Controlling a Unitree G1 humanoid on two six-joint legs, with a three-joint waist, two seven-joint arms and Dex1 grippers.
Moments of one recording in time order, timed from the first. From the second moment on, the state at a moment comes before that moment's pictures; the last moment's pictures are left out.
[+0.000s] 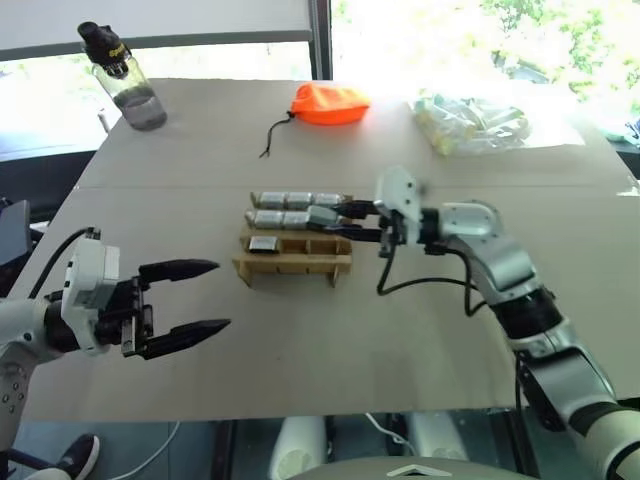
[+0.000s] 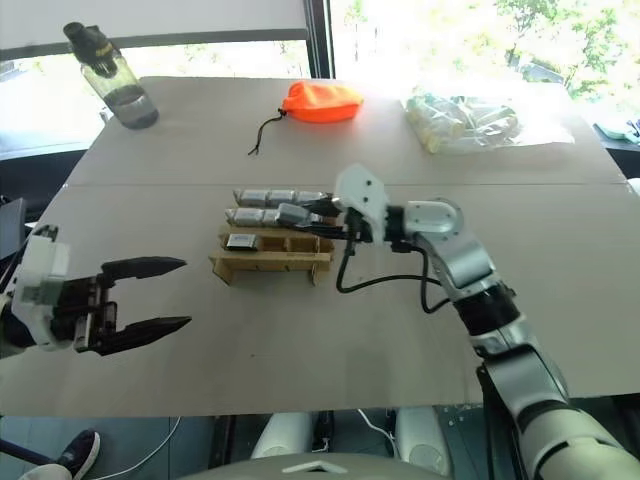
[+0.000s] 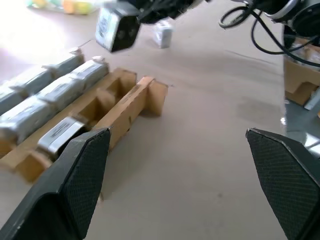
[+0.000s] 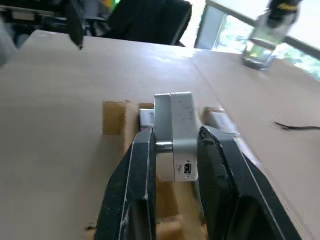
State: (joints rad) left arm 0.26 0.93 0.58 -0.30 -0.75 0.33 -1.31; right arm -0.77 -0.25 0.33 0.19 0.25 0.15 1.03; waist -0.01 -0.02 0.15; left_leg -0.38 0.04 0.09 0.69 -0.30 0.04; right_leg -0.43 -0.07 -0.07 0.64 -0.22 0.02
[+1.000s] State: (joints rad) left arm 0.44 0.76 0.74 -0.48 -0.75 0.34 -1.15; right arm -1.01 -0.02 0.35 0.85 0.04 -0.20 1.11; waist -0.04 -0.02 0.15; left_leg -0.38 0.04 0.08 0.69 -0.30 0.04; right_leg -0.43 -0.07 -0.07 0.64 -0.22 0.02
